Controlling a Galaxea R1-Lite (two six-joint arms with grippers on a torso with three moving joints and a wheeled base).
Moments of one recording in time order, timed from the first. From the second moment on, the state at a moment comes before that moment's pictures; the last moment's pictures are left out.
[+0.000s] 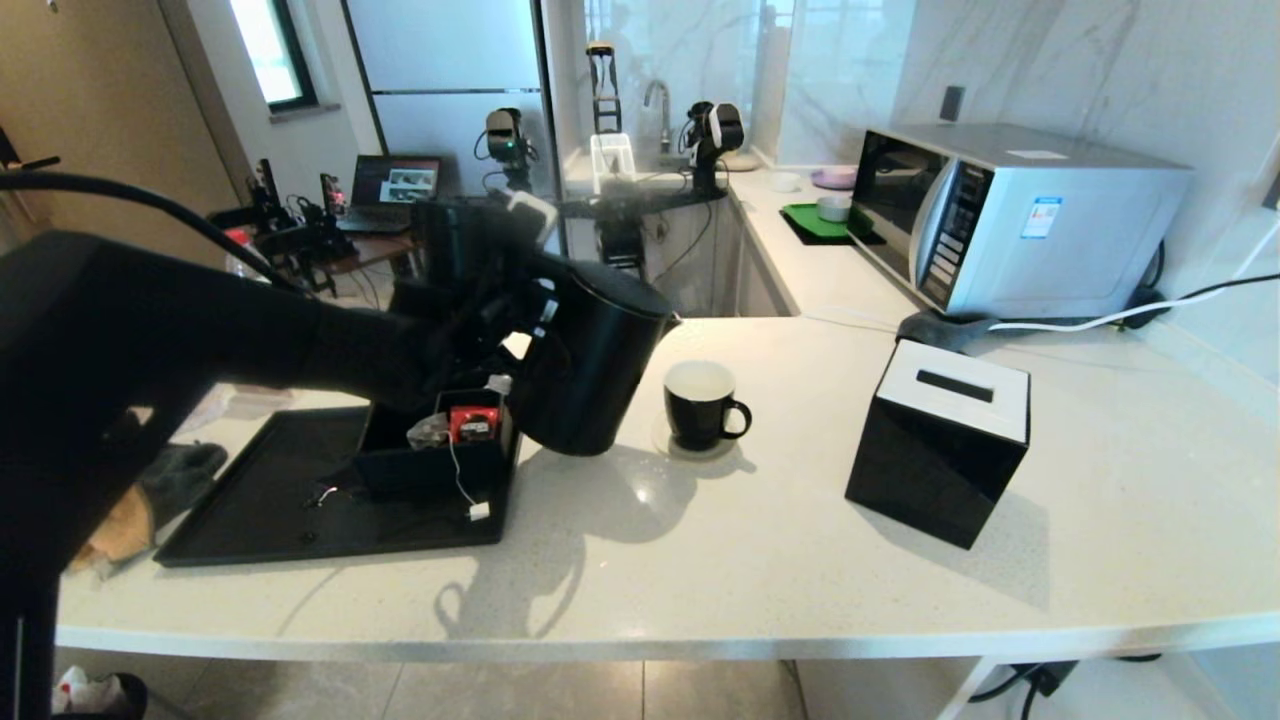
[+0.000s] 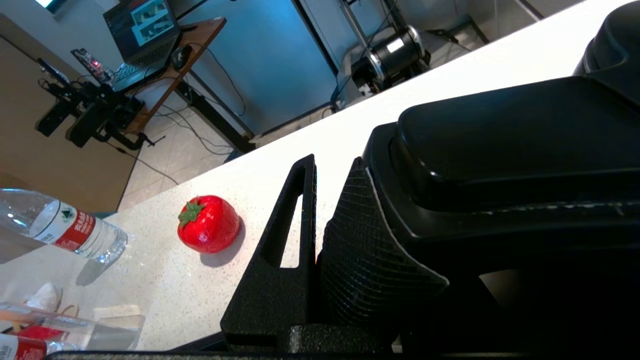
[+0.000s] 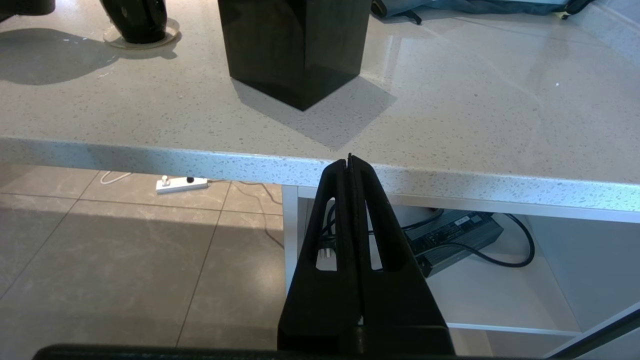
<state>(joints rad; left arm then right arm) -0.37 2.11 -1.46 -0.51 0.36 0.37 0.01 0.00 -0.01 0.04 0.03 -0.06</state>
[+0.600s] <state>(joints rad) -0.37 2.13 -1.52 -0.42 0.36 0.43 0.01 0.00 -0.01 0.04 0.03 -0.06</state>
